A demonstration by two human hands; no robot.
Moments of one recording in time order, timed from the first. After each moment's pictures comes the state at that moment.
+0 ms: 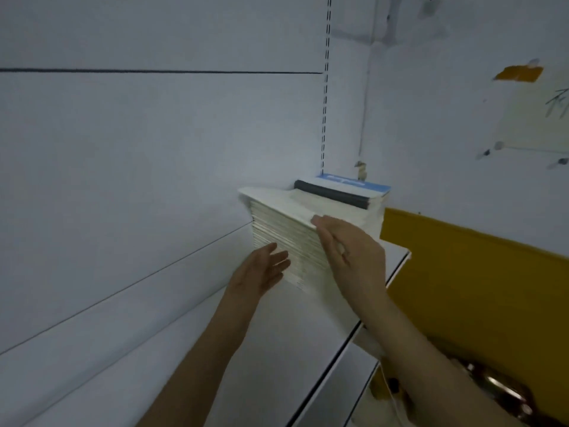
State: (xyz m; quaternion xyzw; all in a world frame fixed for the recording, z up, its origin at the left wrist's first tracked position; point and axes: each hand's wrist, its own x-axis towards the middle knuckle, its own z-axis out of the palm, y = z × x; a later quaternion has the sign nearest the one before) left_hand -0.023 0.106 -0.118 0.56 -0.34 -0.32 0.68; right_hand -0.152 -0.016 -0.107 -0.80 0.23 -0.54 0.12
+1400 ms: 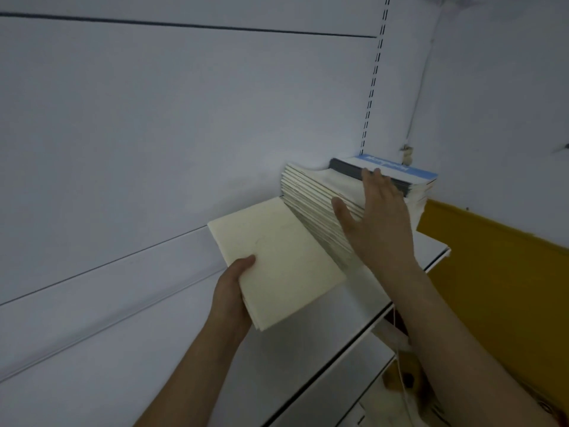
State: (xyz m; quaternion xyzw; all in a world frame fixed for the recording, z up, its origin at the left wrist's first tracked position) left_hand -0.011 0.137 -0.161 0.43 -0.05 -0.39 0.81; right_hand -0.132 -0.040 -0.090 -0.86 0.33 -0.36 0.10
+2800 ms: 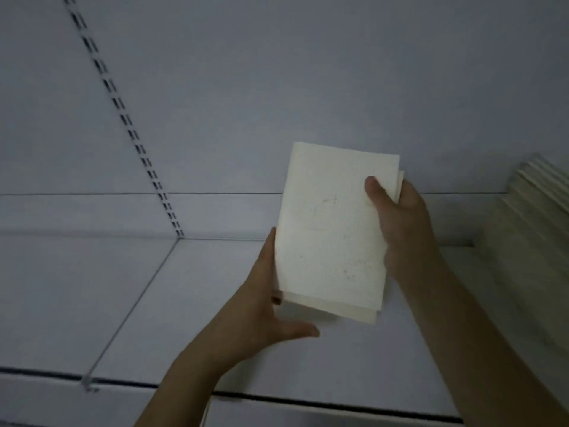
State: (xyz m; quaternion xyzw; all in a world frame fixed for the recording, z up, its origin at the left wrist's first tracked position) left_hand -0.063 0.325 -0.146 0.85 -0.23 -0.01 0.47; right_hand 0.002 0.114 -0.103 -0.63 0.09 -0.19 0.75
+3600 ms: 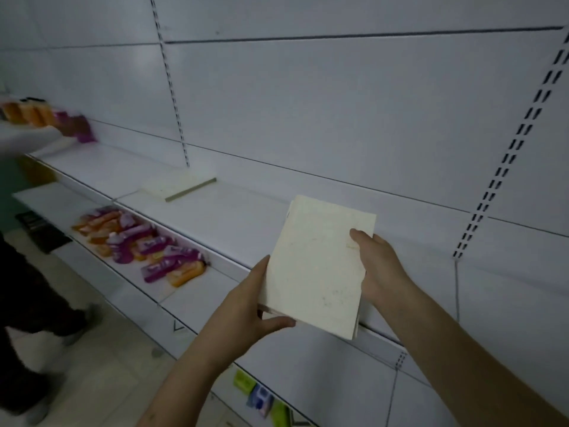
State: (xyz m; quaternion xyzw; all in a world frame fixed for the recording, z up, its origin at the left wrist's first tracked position) left_hand -0.202 0.826 -0.161 0.91 0.01 0.14 0.39; right_hand -0.050 0.659 -0.121 -0.61 0.06 0.15 0.78
